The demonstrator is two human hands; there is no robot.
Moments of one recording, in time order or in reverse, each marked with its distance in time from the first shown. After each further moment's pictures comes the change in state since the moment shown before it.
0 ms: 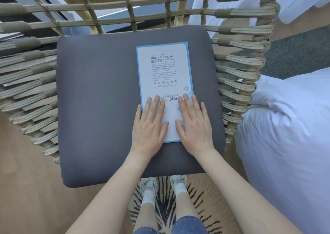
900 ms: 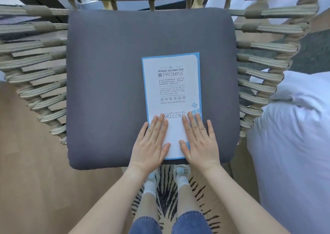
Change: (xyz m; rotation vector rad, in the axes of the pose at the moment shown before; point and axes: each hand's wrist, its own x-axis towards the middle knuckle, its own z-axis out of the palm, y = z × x) left_hand -0.098 -0.033 0.053 0.138 -0.099 0.079; right_hand -0.076 -0.005 0.060 -0.160 -0.065 -0.134
